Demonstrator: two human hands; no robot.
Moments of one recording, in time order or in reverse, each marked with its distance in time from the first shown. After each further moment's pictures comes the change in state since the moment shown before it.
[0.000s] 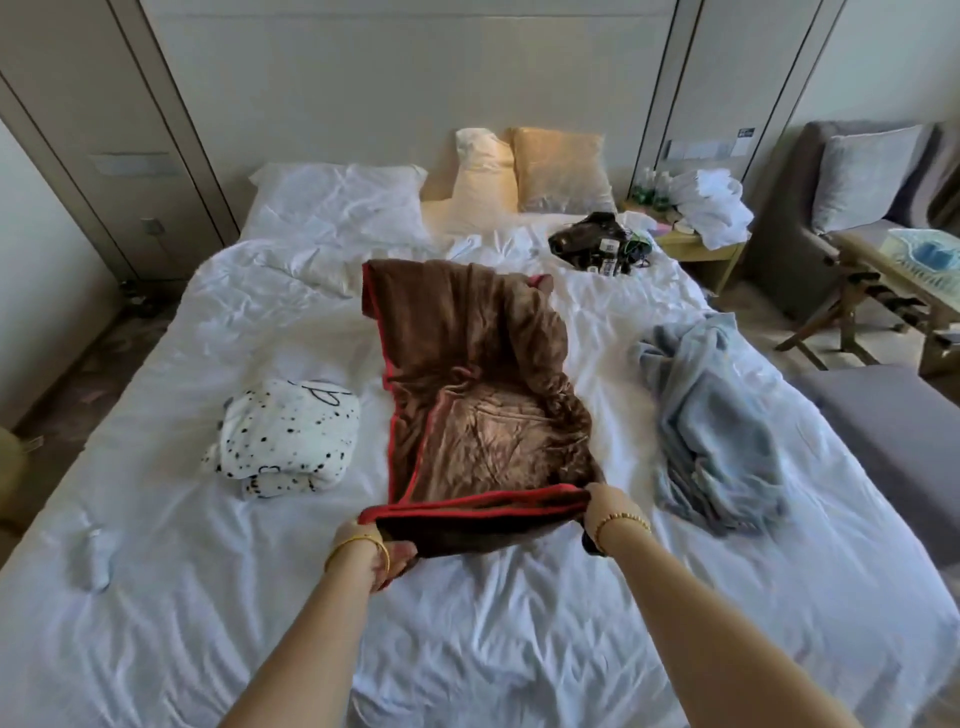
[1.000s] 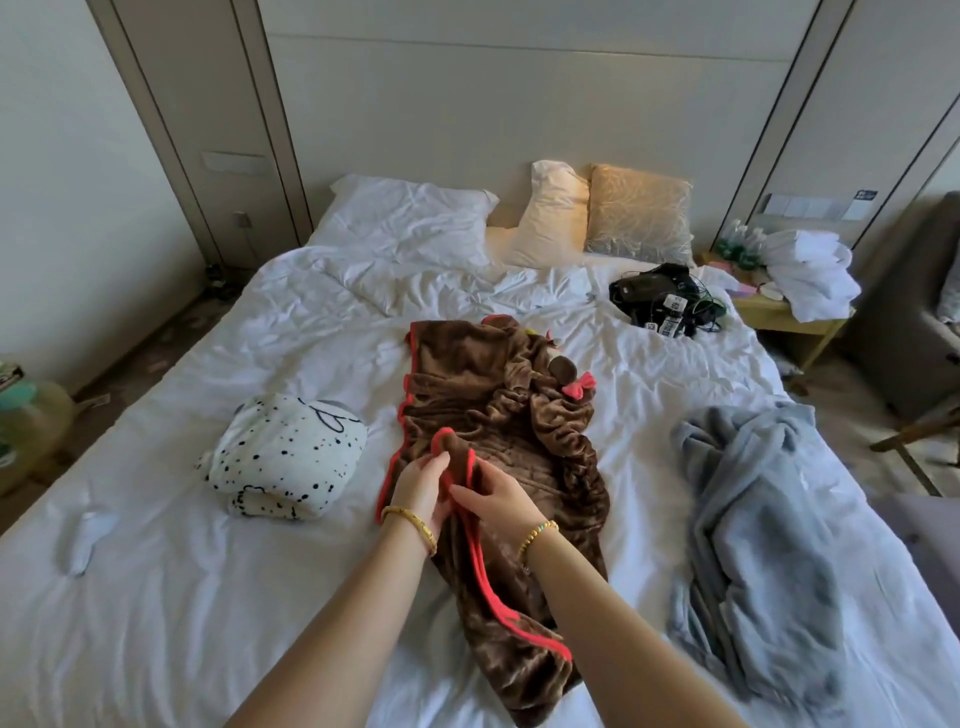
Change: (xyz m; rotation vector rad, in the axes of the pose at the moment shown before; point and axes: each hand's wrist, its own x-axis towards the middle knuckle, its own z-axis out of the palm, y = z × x) left_hand 0.000 0.116 0.146 -0.468 -0.199 0.362; right_hand 0.073 -0.104 -0.066 0.716 -0.288 -0.618
